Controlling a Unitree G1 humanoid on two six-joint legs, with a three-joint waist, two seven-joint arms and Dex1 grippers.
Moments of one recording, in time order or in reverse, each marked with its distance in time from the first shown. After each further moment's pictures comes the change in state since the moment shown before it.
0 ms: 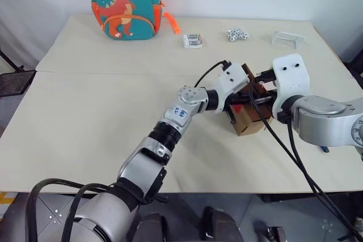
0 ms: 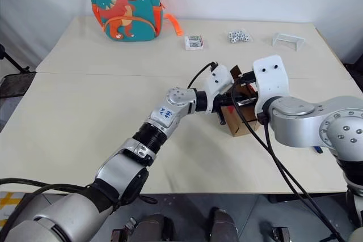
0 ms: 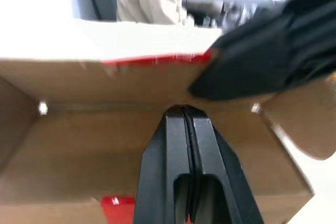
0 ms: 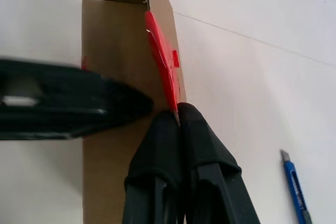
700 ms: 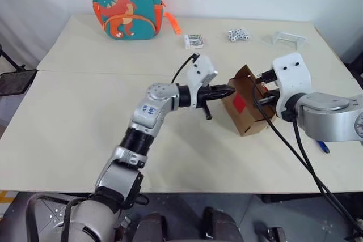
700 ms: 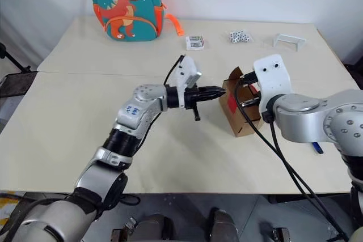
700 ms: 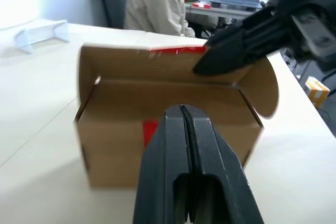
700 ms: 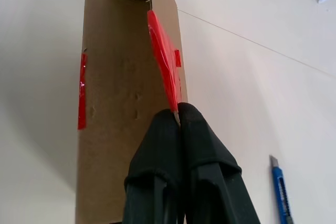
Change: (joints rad) left arm 0.138 0.173 0.049 -0.384 -0.139 0.231 -0.112; right arm -0.024 -0.020 -0.007 0.038 -0.073 0.089 0.119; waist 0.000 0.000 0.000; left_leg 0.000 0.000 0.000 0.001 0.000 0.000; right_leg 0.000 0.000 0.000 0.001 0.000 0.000
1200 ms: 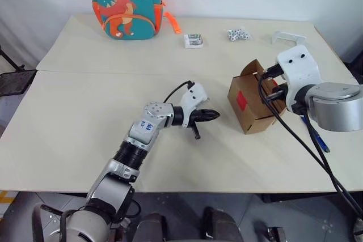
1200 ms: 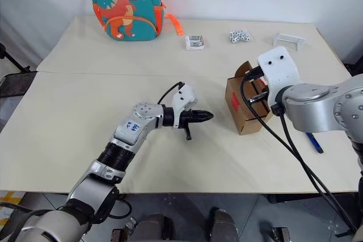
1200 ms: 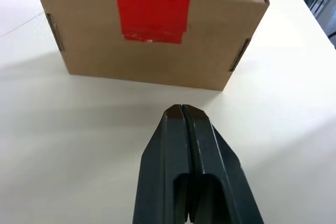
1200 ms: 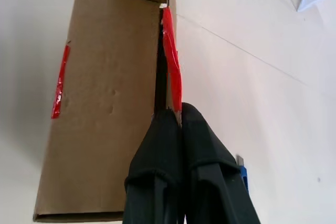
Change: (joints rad) left arm 0.170 0.100 -0.084 -0.132 0.057 0.098 0.000; right arm -0.111 -0.050 0.027 0.071 -0.052 0.132 0.088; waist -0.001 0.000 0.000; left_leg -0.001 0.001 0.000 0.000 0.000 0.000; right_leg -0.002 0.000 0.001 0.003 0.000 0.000
